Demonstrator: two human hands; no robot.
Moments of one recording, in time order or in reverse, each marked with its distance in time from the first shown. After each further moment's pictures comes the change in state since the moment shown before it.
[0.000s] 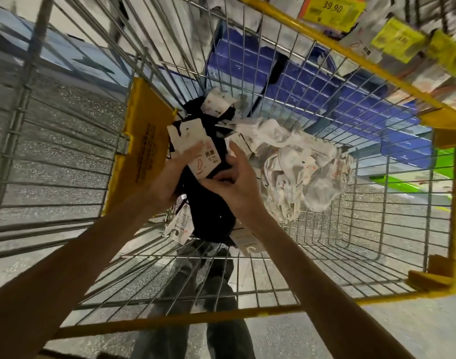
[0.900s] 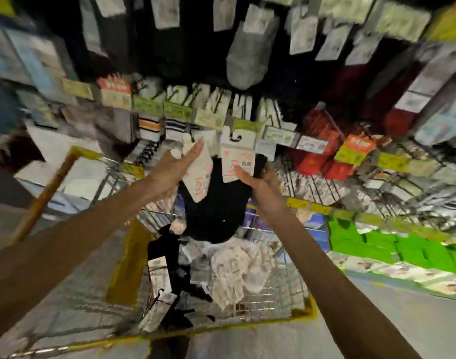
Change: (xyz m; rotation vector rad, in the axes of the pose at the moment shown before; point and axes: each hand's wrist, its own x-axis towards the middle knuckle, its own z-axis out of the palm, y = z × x) left_hand -0.310 0.303 0.187 0.302 0.155 0.592; right_hand -0.143 -0.317 -0.203 0.433 0.095 -0.340
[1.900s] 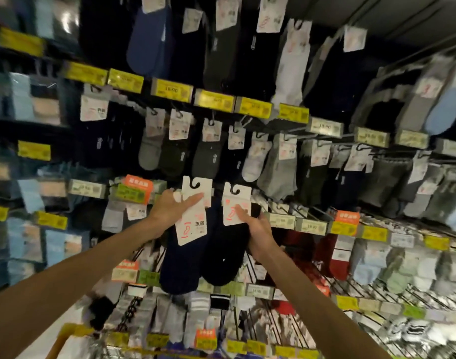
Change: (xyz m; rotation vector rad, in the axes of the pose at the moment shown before) left_hand 0.002 0.281 -0.109 0.083 -0.013 0.536; right_hand 0.029 -0.283 0.126 0.182 0.126 -0.233
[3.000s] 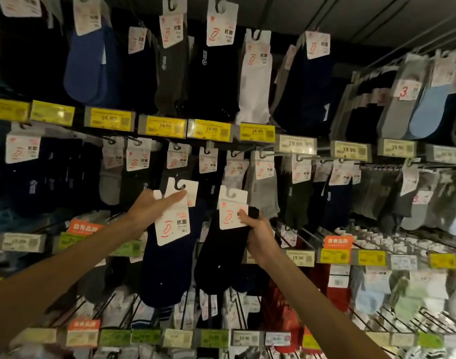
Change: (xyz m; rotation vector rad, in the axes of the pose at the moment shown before) left_hand 0.099 0.066 0.044 -0.018 0.005 0.016; right_hand 0.087 -0.078 -0.053 0.078 -0.130 -0.054
